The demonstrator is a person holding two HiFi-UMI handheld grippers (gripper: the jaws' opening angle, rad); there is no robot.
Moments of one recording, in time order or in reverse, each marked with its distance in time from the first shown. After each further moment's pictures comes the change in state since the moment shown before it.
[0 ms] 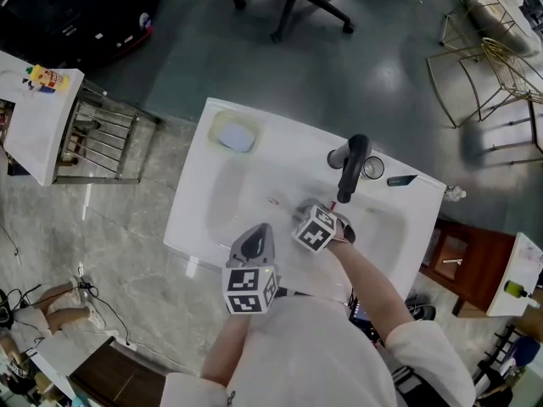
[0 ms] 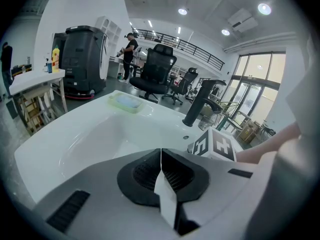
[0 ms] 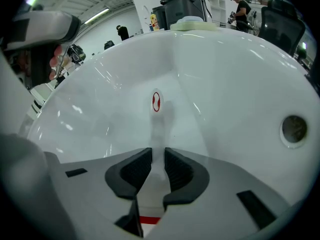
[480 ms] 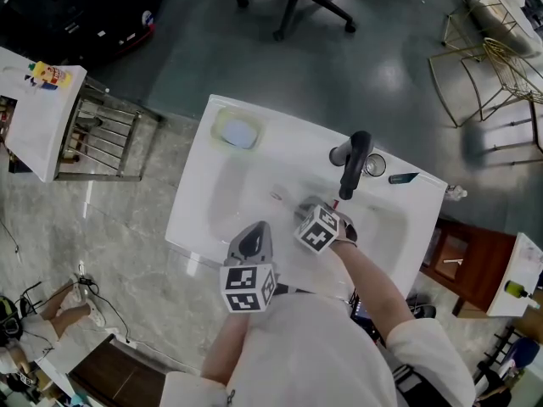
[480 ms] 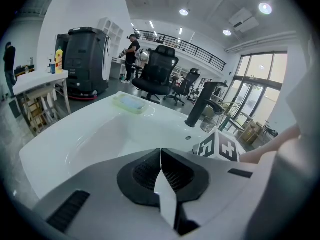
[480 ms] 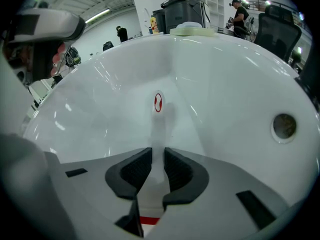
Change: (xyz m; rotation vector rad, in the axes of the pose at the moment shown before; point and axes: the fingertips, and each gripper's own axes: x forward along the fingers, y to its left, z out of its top) left arm -0.008 0.007 0.000 -0.010 -0.008 0.024; right arm -0.004 -0.002 0.000 -0.005 -0.034 -0.049
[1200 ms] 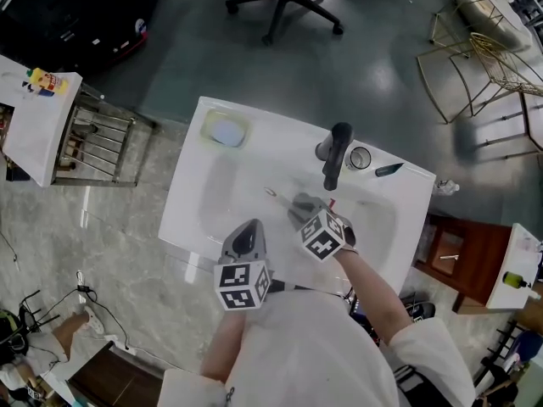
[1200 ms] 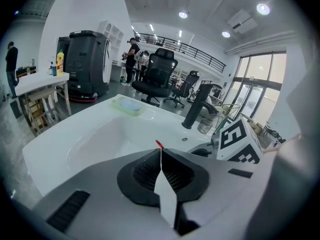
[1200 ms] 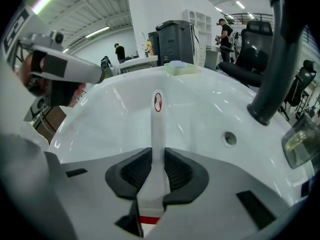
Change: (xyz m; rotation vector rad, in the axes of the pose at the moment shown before) left arm -0.009 -0.012 0.002 0.000 -0.027 0.006; right arm -0.065 0.002 0.024 0.046 -0.203 -0.070
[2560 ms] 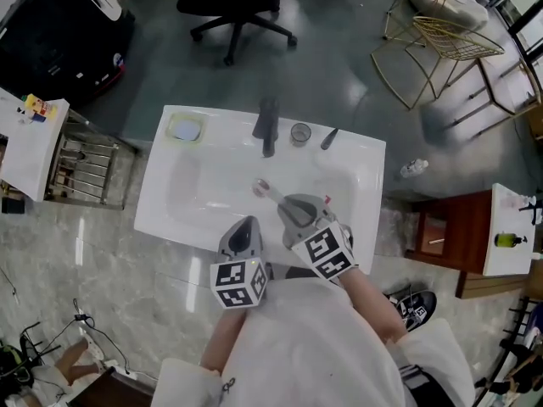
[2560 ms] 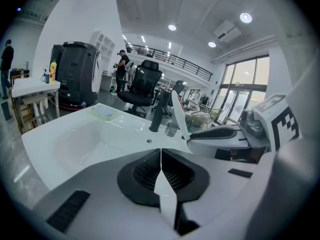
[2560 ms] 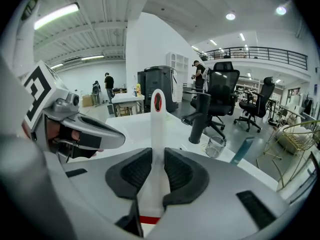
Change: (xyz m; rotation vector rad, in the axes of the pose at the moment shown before) left arm -0.049 -0.118 -0.023 0.054 -0.128 -0.098; right arm -0.195 0.023 0.004 0.061 -0.385 -0.243
